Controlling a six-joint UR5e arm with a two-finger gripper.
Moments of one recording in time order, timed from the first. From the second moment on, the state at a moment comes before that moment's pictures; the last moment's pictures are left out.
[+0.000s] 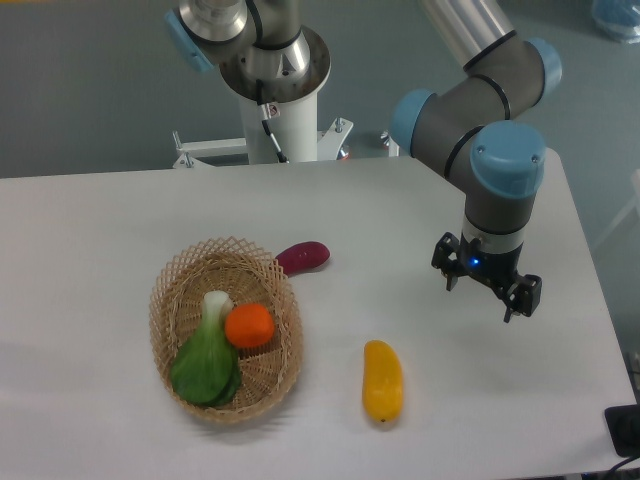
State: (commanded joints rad) arm 2.65 -2.01 -1.56 -0.95 1.56 1.35
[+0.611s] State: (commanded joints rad) arm 2.64 -1.98 -1.58 -0.95 1.49 1.33
